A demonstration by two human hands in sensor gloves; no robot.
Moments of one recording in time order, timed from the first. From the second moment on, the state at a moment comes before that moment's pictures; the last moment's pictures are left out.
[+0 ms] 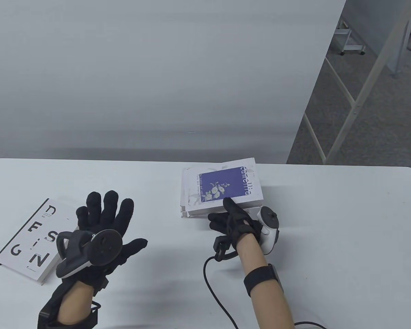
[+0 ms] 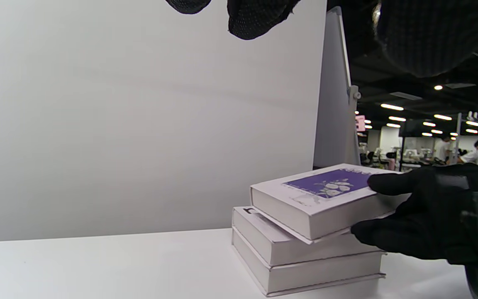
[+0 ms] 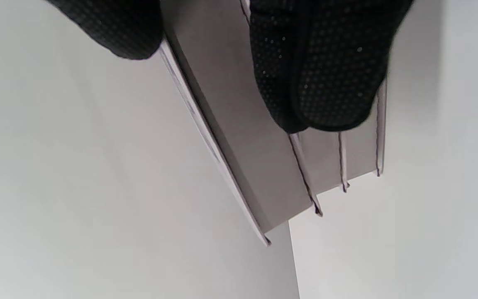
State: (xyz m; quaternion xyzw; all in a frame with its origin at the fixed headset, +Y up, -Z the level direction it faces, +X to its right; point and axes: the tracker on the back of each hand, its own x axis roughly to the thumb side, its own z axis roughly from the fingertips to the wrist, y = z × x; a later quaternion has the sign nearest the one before) left_hand -0.247 -0.603 -0.295 0.09 -0.15 0.03 0.98; right_hand 0.104 -0.786 -0.437 -0.12 0.14 0.61 0.77
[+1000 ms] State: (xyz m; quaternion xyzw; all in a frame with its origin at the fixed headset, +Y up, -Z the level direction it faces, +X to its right) left_hand -0.235 -0.614 -0.301 0.06 -0.16 0.03 0.98; right_hand 0.066 -0.793 -0.439 -0.07 0.13 0.54 0.83
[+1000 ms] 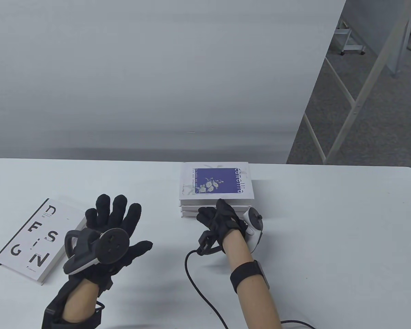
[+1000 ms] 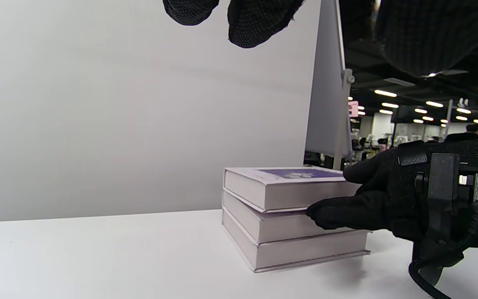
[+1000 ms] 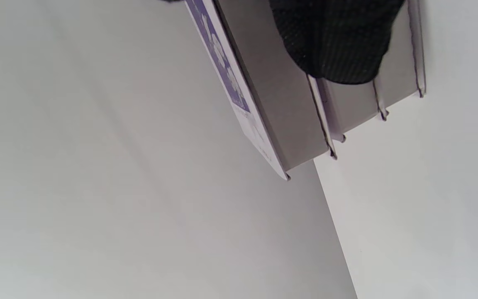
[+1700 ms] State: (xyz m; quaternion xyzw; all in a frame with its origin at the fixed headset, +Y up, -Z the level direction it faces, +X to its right) left_hand -0.205 -0.641 -0.310 0.04 -0.20 0.00 0.98; right_hand 0.101 -0.747 -0.390 0.10 0.05 0.68 0.73
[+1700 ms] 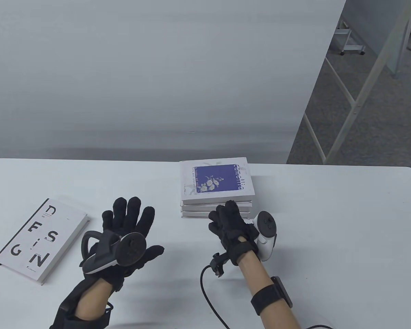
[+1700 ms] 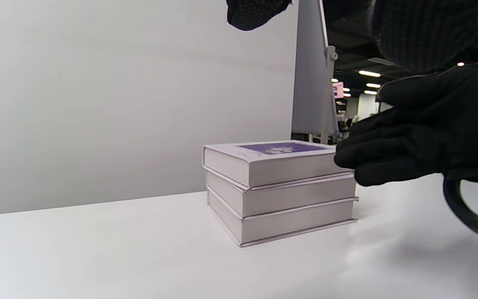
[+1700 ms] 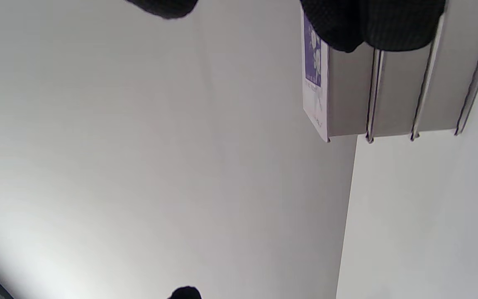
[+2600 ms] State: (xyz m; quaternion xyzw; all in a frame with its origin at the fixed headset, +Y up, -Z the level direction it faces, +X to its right) left_hand -0.171 -0.748 -0.325 -0.09 -0.22 -0.03 0.97; right_hand 0.193 -0.745 -0.323 0.16 0.01 0.98 0.15
